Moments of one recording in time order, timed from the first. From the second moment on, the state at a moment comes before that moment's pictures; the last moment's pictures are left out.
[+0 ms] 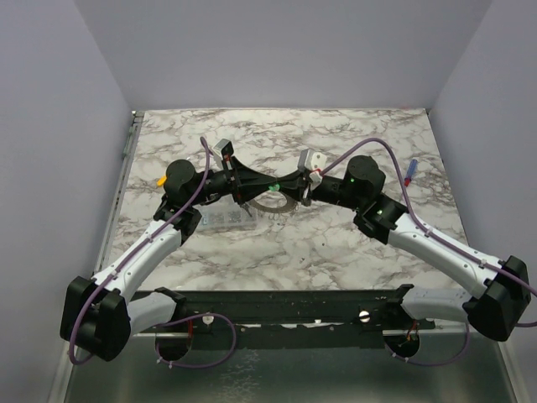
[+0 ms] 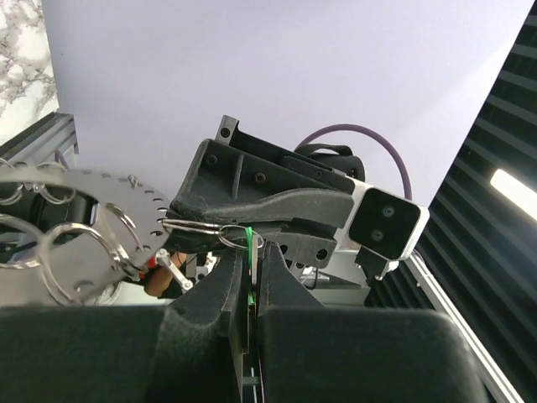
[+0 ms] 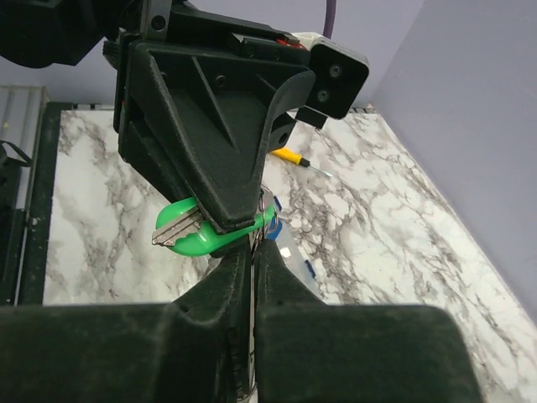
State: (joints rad) left arm -0.41 1.12 0.75 0.52 0.84 -1.86; right arm 0.77 1.20 0.96 0.24 -0.51 -0.29
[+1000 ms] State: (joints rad) left arm -0.43 1.18 0.80 0.36 0.89 -1.63; right arm 0.79 0.99 0.69 0.41 -0.36 -0.39
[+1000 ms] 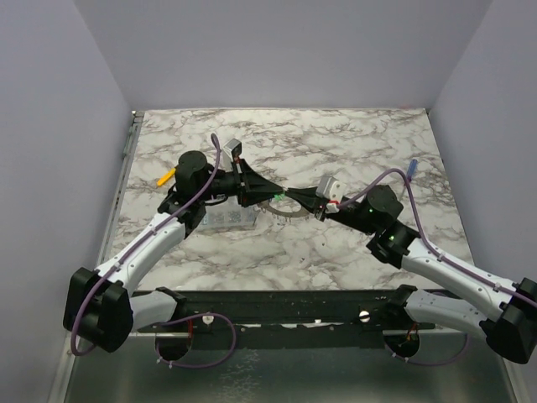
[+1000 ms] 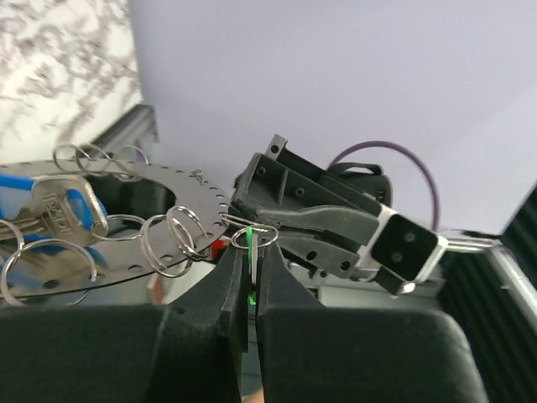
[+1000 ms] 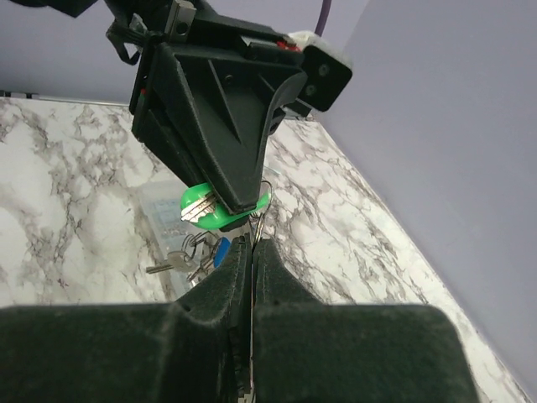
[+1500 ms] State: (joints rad) left arm -0.45 1.20 1.09 -0.39 0.85 -0.76; right arm 0.80 0.99 0.69 0.32 -0.39 -0.41
